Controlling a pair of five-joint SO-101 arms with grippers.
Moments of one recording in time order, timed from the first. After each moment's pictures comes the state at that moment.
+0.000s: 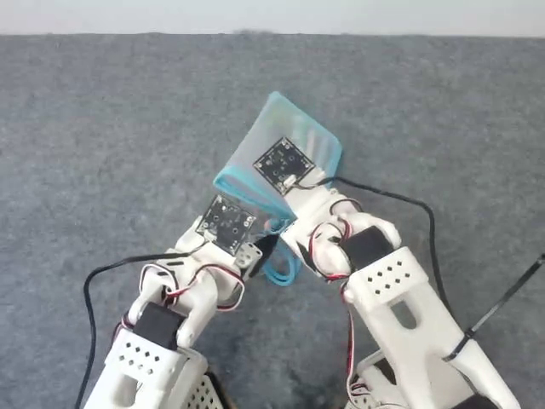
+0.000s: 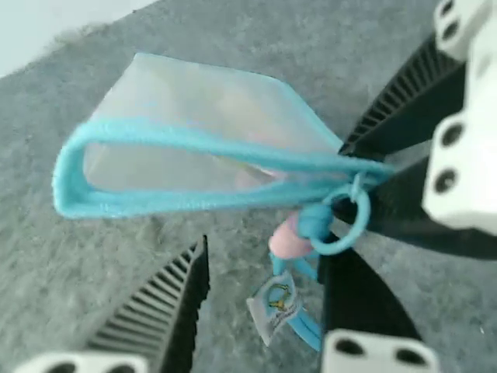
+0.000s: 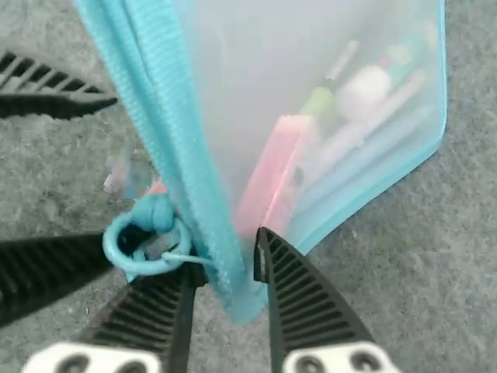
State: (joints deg) left arm 17.5 -77.5 83.1 42.9 -6.6; right arm -32.4 -36.9 46.4 53.5 15.3
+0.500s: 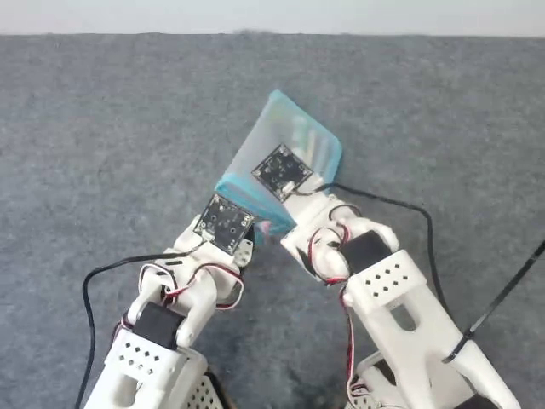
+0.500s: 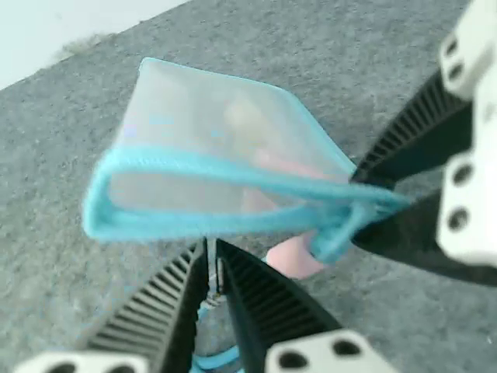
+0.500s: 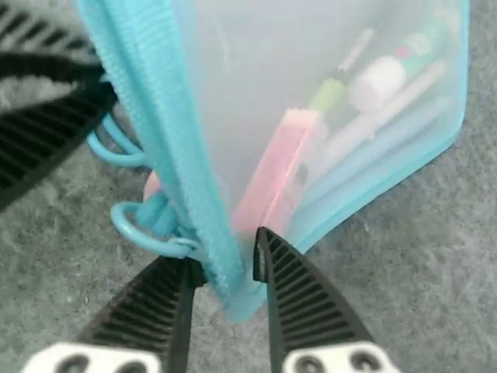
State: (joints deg) left arm 17.0 -77.5 83.3 41.9 -6.6; right arm -32.7 -37.0 50.7 51.0 16.4
